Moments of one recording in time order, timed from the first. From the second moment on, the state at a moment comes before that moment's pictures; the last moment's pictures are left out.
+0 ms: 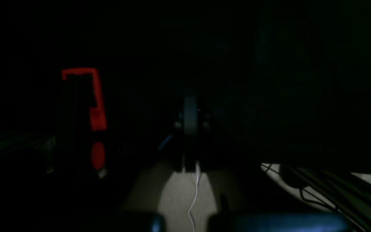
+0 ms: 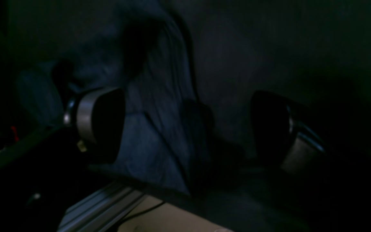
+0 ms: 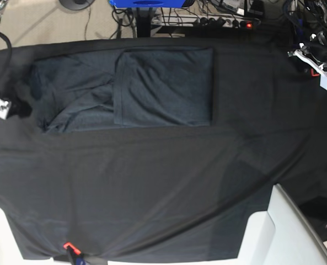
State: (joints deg) left arm 20.0 -14.1 -49.3 82.6 -18.3 -41.1 45.8; right arm 1.4 23.5 33.7 53.0 48.5 39.8 -67.0
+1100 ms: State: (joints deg) left arm 20.0 -13.9 -49.3 82.6 -18.3 -41.1 45.8; right arm 1.2 15.9 16.3 52.5 54.6 41.5 -64.9
